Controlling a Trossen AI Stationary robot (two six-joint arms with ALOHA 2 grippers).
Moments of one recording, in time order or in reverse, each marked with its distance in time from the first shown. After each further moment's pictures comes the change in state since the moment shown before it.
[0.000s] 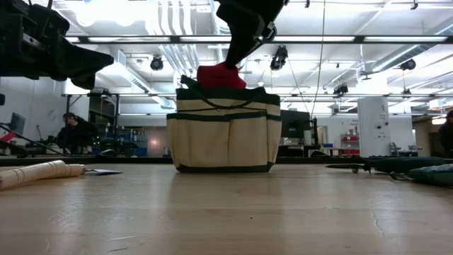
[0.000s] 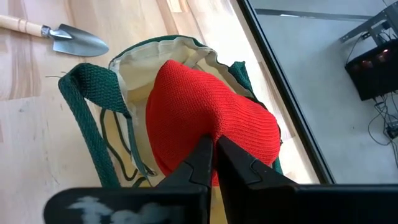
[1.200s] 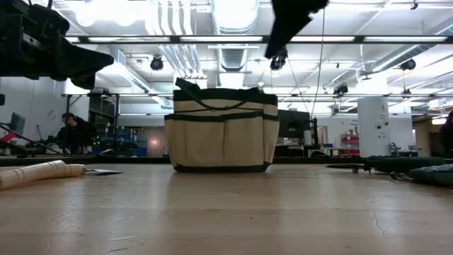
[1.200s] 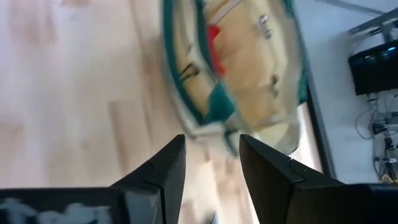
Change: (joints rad) left arm 0.000 0.000 0.000 0.000 0.000 0.000; right arm 0.202 -0.045 -0.005 -0.329 0.021 0.163
